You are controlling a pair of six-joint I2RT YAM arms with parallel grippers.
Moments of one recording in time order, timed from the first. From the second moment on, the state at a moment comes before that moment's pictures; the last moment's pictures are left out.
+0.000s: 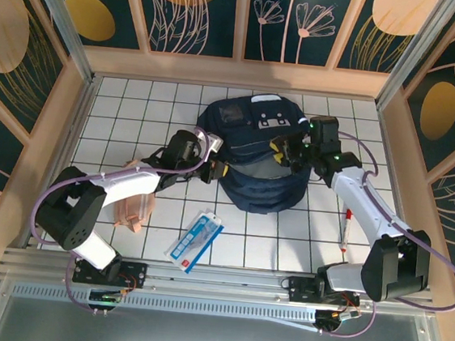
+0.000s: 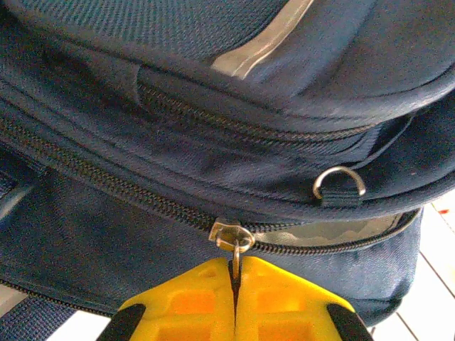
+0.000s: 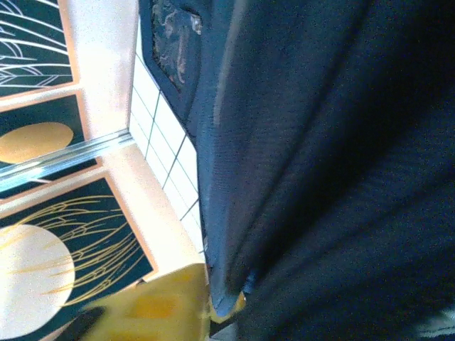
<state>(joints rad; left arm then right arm) -0.59 1.57 0.82 0.14 0.44 -0.34 0.33 1.34 1.03 -0.40 -0.44 1.34</state>
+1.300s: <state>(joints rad) -0.49 1.60 0.91 0.01 0.39 -0.24 0.53 1.24 0.94 -0.41 -0.14 1.53</state>
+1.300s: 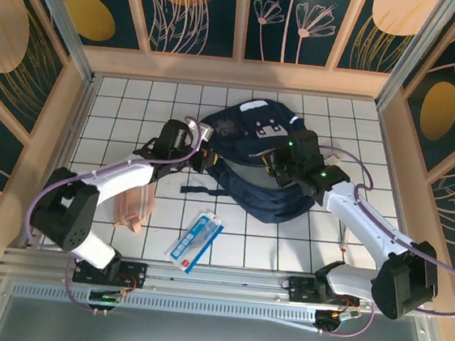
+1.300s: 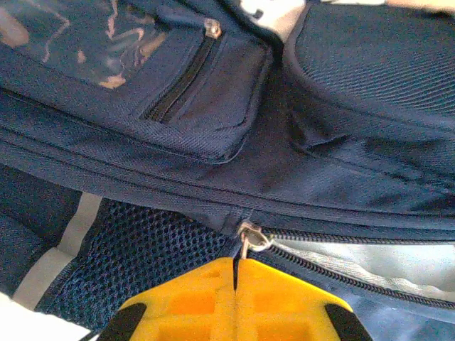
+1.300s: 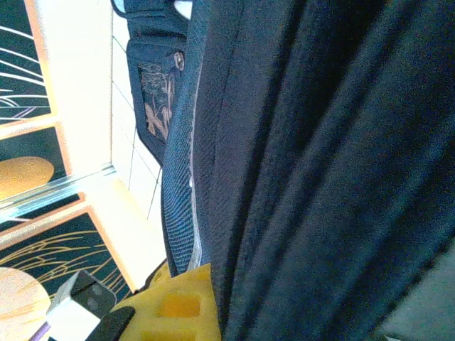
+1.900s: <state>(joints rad) -0.43 1.65 0.96 -0.08 0.29 -0.12 0.45 1.23 0.88 -0.42 -0.10 1.36</state>
